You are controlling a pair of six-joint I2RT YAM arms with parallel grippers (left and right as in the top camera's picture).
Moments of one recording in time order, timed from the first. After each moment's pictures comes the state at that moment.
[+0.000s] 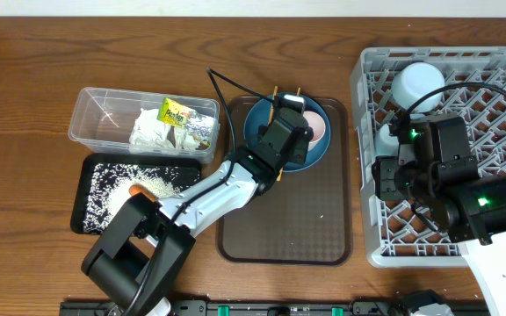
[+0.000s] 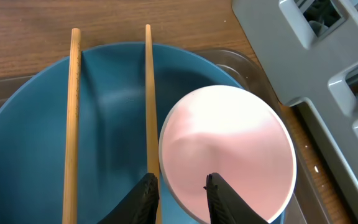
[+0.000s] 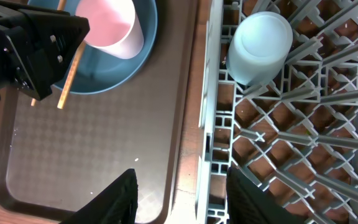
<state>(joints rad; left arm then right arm) -0.71 1.78 1.05 0.00 -0.15 -0.41 0.26 1.10 1.17 -1.11 -0.01 0.21</state>
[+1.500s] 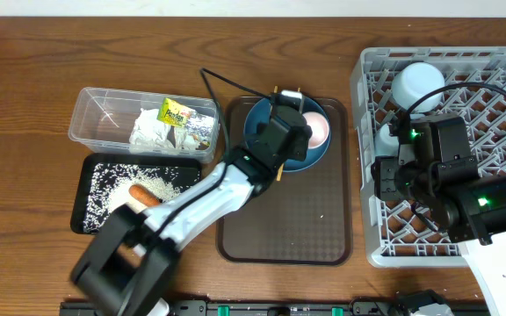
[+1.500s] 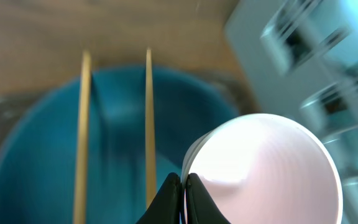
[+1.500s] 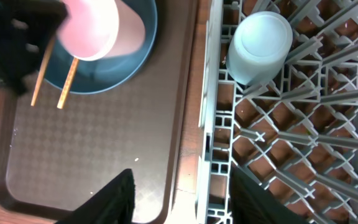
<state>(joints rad) -0.71 1.68 1.05 -0.01 -0.16 -0.44 0.26 1.10 1.17 -1.11 -0.01 0.22</state>
